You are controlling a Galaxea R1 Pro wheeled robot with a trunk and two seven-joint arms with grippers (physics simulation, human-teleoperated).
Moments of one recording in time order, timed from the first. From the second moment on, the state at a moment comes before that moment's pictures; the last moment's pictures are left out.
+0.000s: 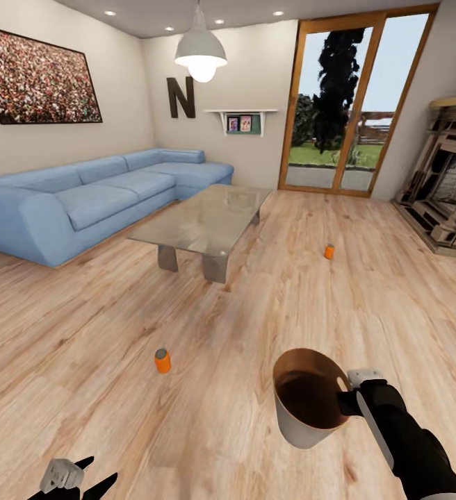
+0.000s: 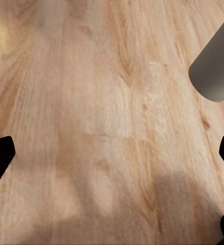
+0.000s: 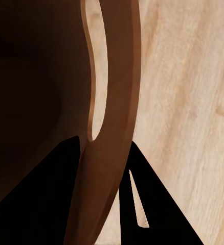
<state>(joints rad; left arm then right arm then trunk) 0.06 0.17 0.43 -1.22 0.00 0.18 -1.02 -0.40 -0.16 0.00 -1.20 0.00 1.01 -0.05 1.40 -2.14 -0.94</state>
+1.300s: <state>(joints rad) 0.06 0.17 0.43 -1.22 0.00 0.18 -1.02 -0.40 -0.16 0.00 -1.19 0.01 1.01 -0.05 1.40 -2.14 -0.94</state>
